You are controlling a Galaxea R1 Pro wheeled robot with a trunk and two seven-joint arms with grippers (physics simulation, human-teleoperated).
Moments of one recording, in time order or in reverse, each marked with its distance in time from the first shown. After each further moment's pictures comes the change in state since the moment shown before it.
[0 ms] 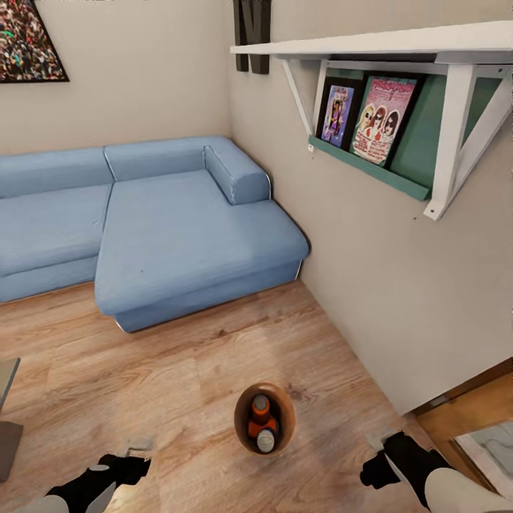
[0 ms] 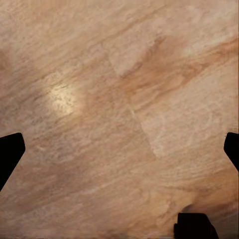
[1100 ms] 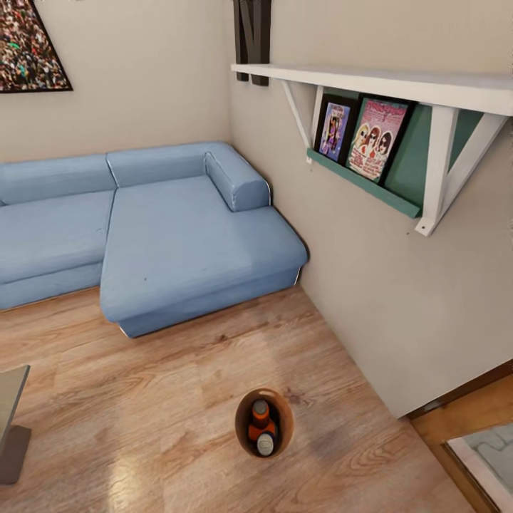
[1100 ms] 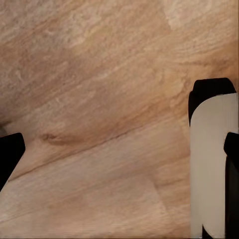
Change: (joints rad) left arm 0.351 0.010 0.009 0.076 0.010 -0.245 0.002; right arm 0.246 -0.054 -0.160 0.100 -0.002 -0.353 -0.003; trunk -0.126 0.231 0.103
